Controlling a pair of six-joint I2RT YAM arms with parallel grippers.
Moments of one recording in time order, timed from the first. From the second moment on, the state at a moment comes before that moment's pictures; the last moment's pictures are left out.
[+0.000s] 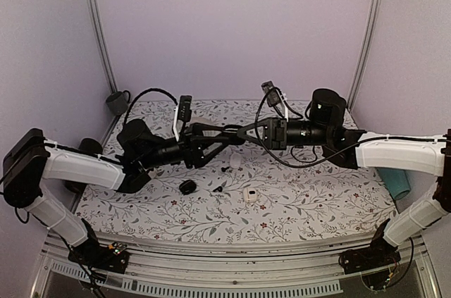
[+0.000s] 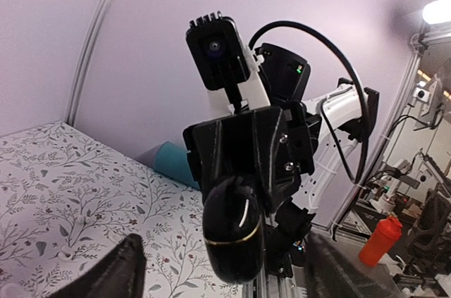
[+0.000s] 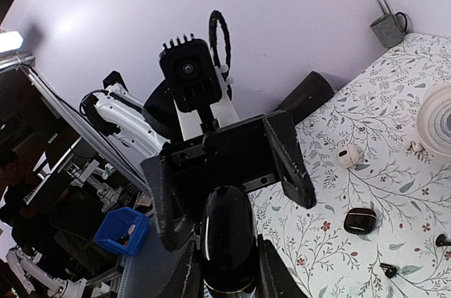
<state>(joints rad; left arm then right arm) -0.83 1.51 0.67 1.10 0.53 -0.54 0.80 1.44 0.94 0.48 -0.72 0.64</state>
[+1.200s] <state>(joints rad) -0.79 1.13 0.57 0.70 0.22 -0.41 0.18 2.01 1.13 0.44 -0.68 0.83</state>
